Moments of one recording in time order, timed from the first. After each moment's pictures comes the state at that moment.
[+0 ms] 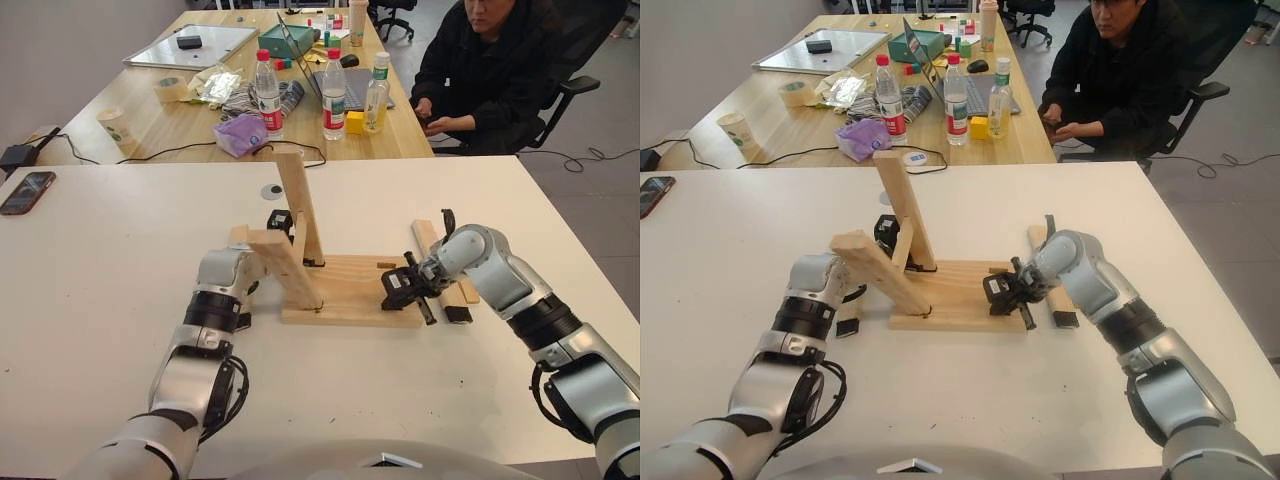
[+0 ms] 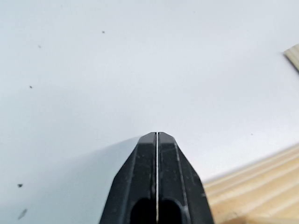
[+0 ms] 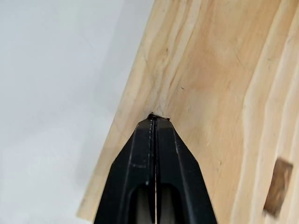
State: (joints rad) left arm -0.65 0.19 -0.02 0.58 -0.32 0.79 -0.32; right arm -0.53 -0.59 0.54 0.06 -0.19 0.25 1.46
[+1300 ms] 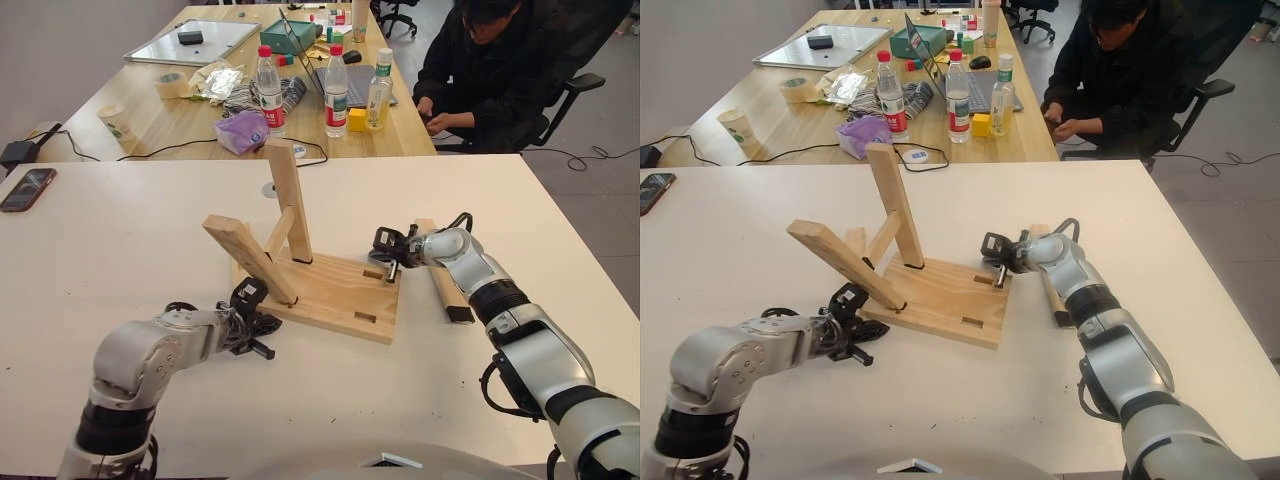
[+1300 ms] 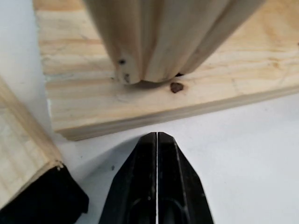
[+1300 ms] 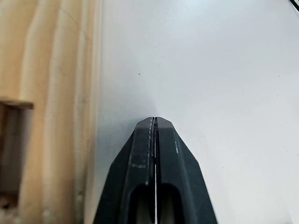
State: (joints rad) left arm -0.07 0.49 -0.01 -0.49 -0.55 1.39 -0.31; right arm -0.71 -0.36 0.41 0.78 -0.24 -0.03 0.88
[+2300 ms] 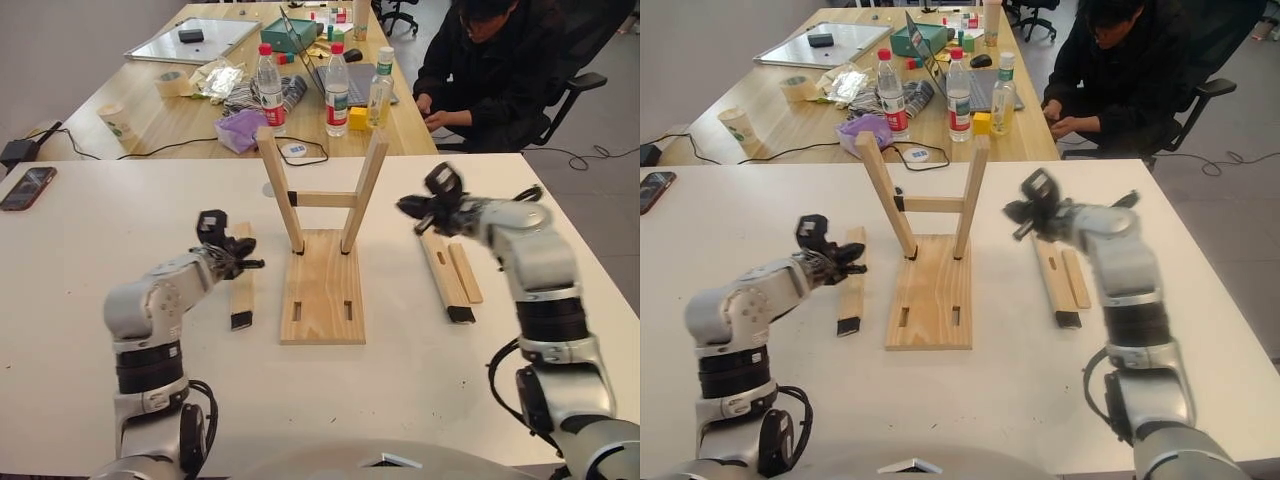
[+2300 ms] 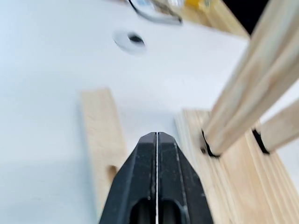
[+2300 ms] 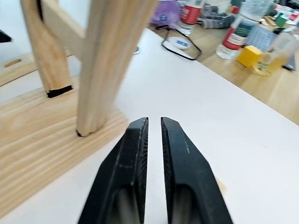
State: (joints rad) left arm -0.34 0.30 0.37 -0.27 -0.49 1.22 -0.18; right arm -0.56 -0.53 -0.06 -0.03 0.01 0.80 0.83
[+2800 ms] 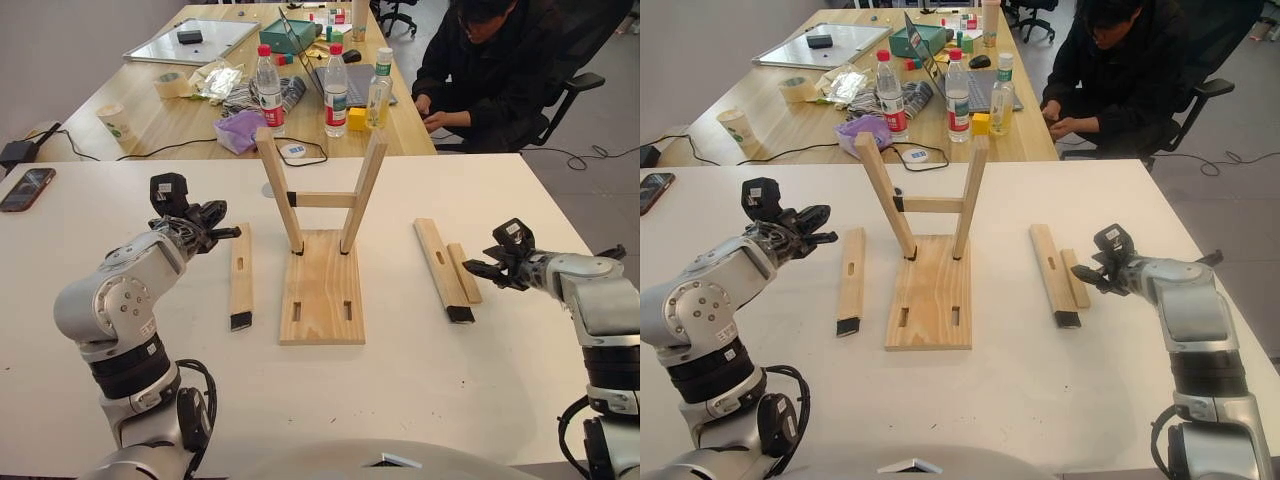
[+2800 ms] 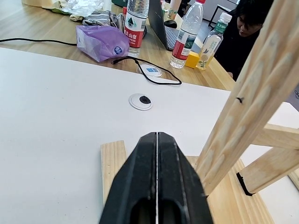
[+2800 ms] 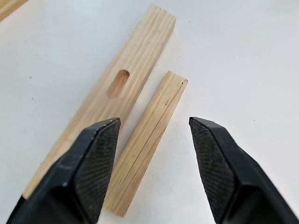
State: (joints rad) left arm -0.39 0.26 0.46 -0.42 -0.53 1.28 -0.11; right arm -0.24 -0.68 -0.07 -0.05 0.04 0.90 0.77
